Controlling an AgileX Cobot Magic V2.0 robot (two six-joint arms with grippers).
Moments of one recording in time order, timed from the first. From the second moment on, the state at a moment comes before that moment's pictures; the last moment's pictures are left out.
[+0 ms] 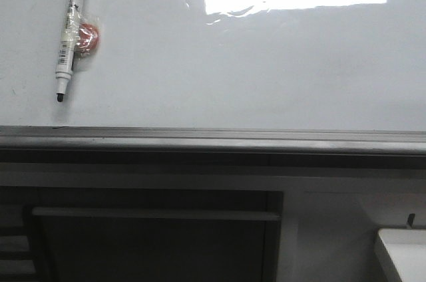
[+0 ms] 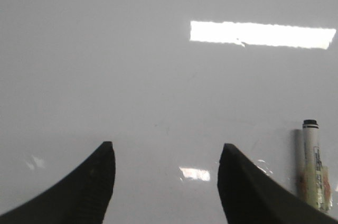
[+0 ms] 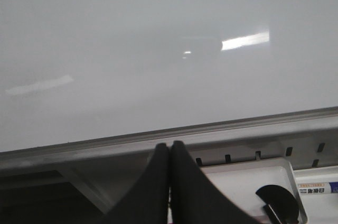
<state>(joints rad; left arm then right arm) -0.03 0.34 -0.32 -0.25 0.04 0.16 -0.08 0.24 -0.34 0.18 0.54 0.03</state>
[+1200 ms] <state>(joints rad) -0.66 1.23 -0.44 -0.41 -0.44 0.16 -0.08 0.24 -0.33 0.18 0.46 0.03</state>
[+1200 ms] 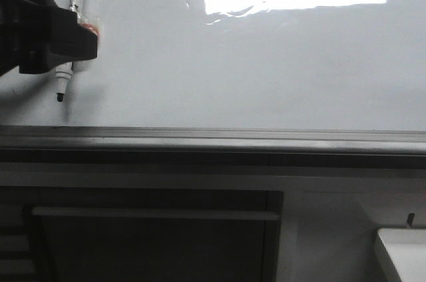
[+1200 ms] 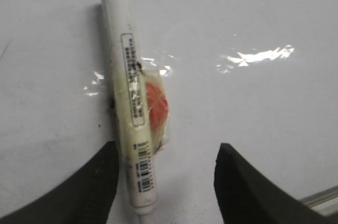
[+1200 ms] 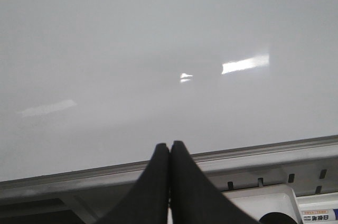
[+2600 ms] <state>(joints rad) -0.66 1.19 -0.45 0.76 -0.56 0.16 0.44 0.50 -0.51 0.66 0.60 -0.65</state>
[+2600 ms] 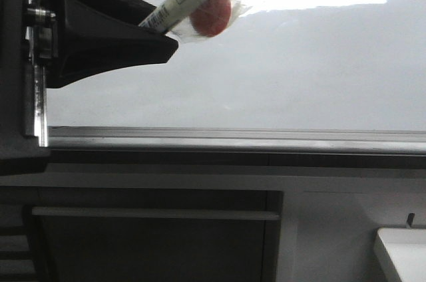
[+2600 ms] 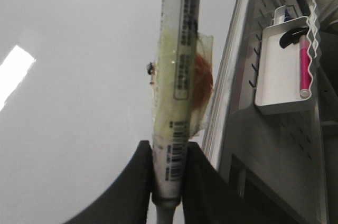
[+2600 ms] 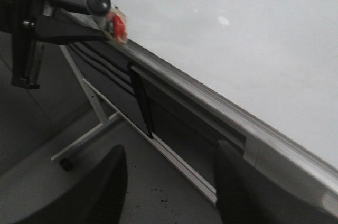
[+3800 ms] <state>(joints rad) -0.66 1.20 -0.45 0.76 -0.59 0.16 0.78 0.98 -0.76 0.68 0.34 -0.79</state>
